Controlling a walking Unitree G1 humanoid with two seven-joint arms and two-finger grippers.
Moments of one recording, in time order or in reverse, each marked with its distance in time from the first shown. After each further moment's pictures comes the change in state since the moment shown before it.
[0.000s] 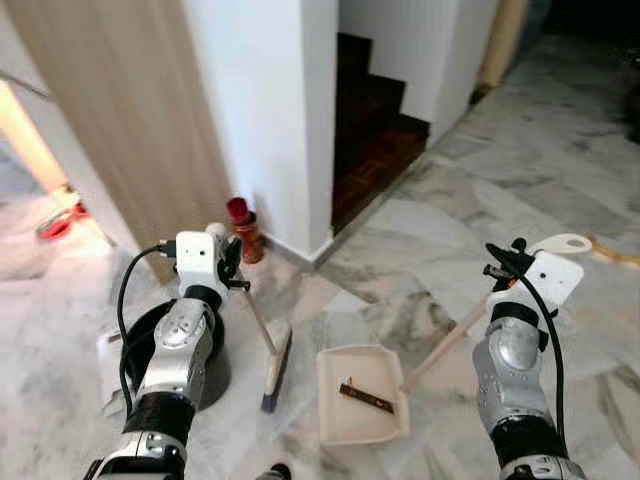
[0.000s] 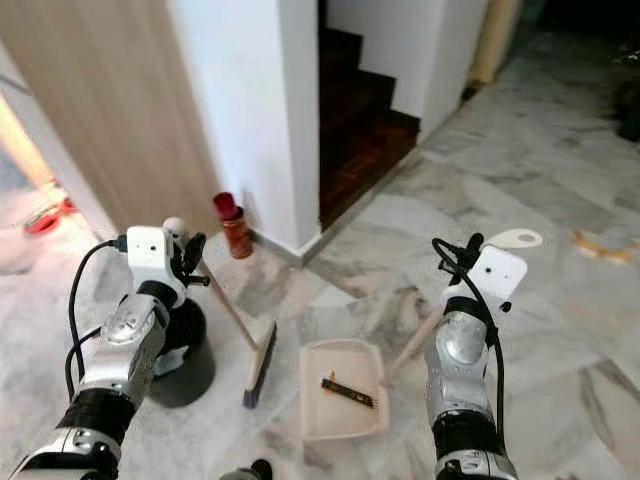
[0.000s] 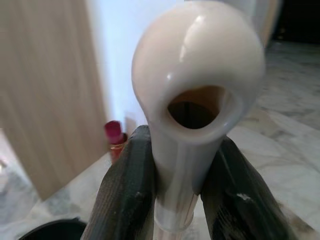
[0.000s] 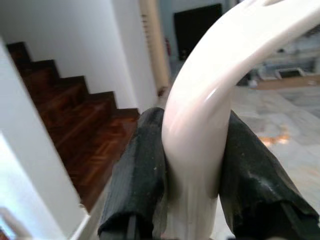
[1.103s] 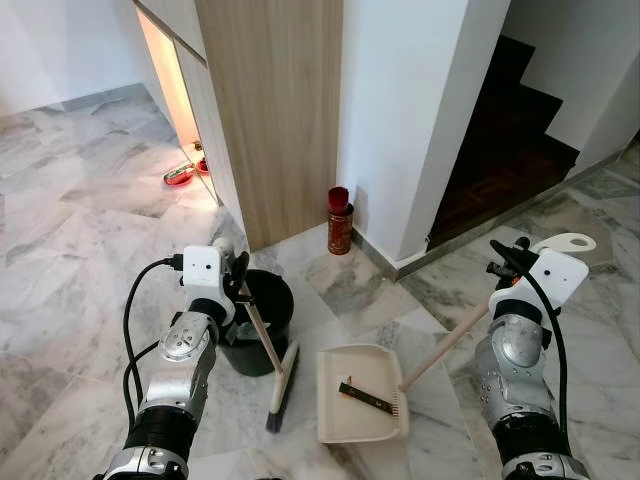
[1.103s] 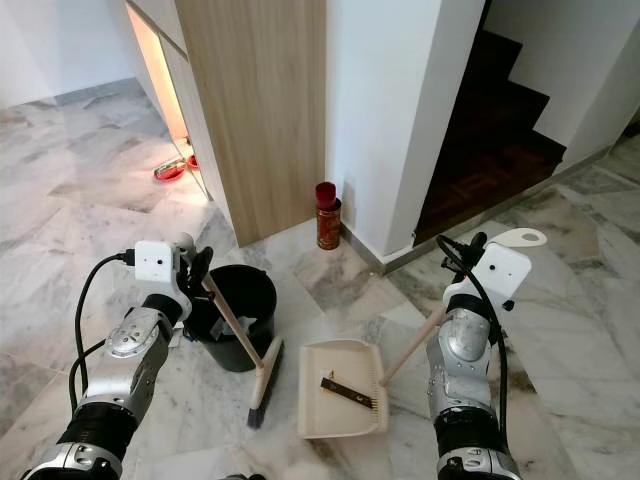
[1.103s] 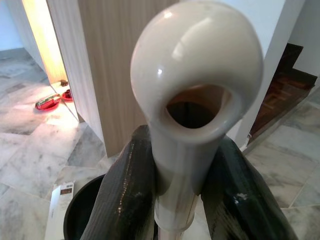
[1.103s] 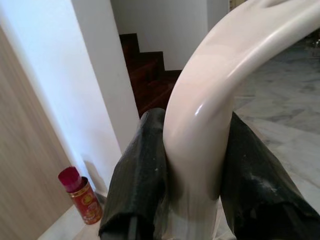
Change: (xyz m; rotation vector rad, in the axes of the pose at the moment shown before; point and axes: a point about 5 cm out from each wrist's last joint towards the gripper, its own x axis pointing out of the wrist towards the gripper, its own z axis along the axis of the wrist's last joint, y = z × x) left arm -0.008 -0.007 -0.010 -0.015 0.034 -0.034; right arm 0.002 0.000 0.001 0.007 0.018 -0.010
